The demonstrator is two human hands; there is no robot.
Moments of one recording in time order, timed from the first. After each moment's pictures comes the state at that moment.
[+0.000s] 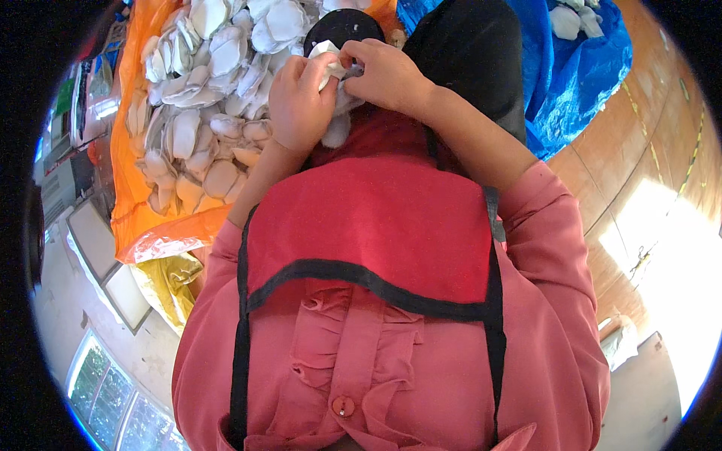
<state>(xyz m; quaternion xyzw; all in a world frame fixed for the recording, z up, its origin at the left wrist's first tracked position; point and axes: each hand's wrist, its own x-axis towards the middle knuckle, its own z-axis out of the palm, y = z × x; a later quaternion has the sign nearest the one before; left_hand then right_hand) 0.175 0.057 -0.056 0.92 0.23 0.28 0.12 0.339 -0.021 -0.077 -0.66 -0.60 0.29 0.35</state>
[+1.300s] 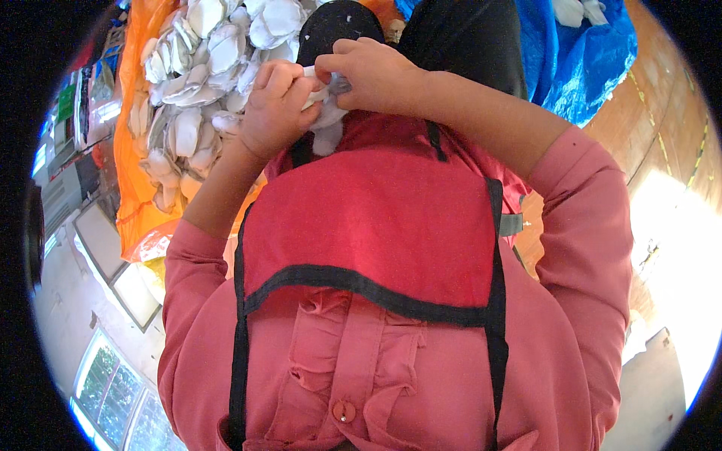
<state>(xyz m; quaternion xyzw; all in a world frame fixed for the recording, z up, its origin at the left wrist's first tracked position) 0.145 0.079 -0.029 0.98 0.03 0.17 0.08 0.329 -0.027 -0.063 -0.60 -0.72 0.22 0.26</state>
